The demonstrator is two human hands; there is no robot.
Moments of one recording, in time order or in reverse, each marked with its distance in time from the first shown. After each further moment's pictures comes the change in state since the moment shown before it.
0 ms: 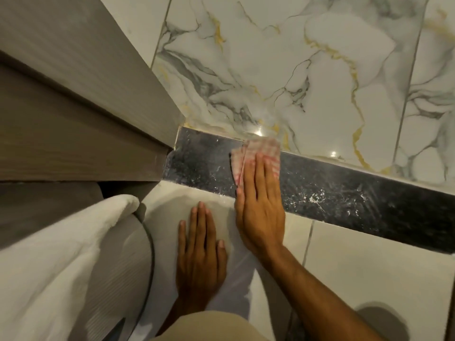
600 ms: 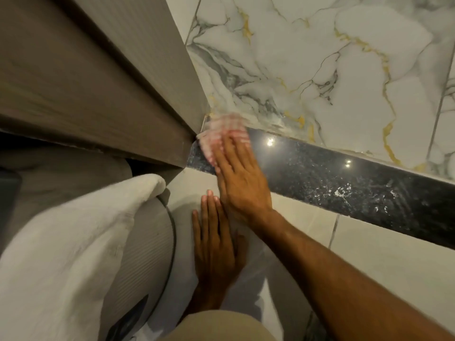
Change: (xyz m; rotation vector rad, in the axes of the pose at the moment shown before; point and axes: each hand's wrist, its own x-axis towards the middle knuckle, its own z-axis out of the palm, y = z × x) left_hand -0.002 0.000 0.005 0.009 0.052 -0.158; right_hand 0.043 -0.064 0.012 0.092 -0.179 -0.323
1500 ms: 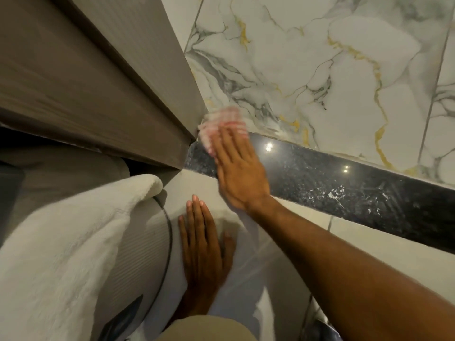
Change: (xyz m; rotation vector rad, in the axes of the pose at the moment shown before) left_hand -0.003 -0.012 -0.002 0.021 -0.016 -0.081; right_hand 0.021 0.010 -0.004 -0.137 0.022 -0.022
